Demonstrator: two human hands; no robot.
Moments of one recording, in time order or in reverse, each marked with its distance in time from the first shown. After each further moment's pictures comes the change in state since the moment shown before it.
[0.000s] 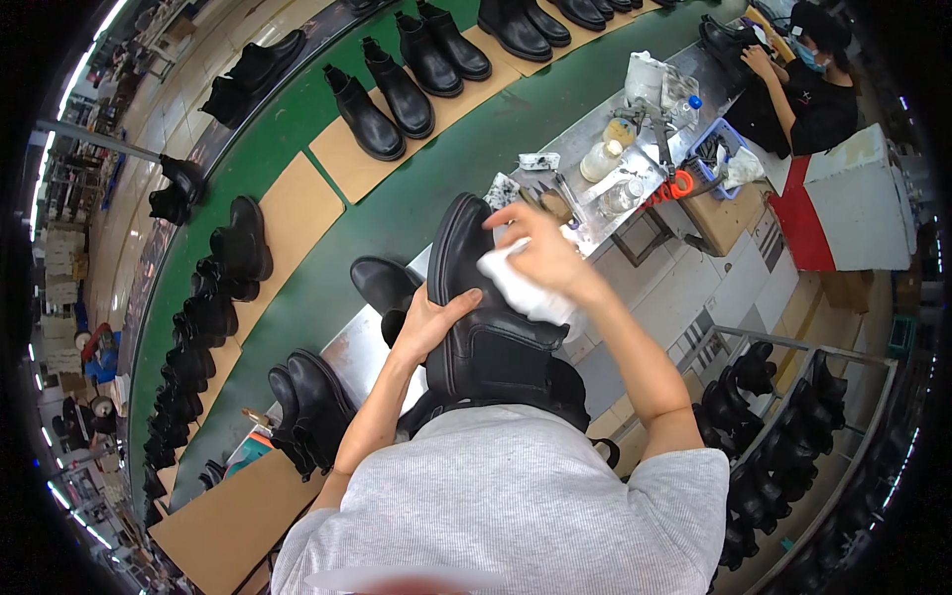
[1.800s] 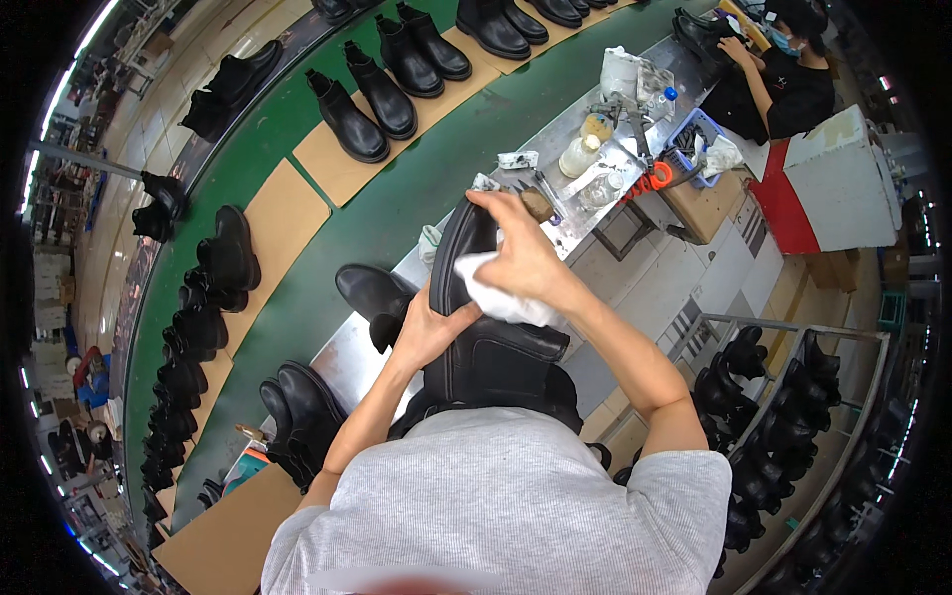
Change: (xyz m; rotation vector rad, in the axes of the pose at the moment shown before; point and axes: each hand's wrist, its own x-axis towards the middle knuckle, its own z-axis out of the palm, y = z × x) left_hand -0.008 0.010 0.007 0.237 -0.054 0.124; right_hand -0.007 -0.021 0.014 -0.202 0.084 0.018
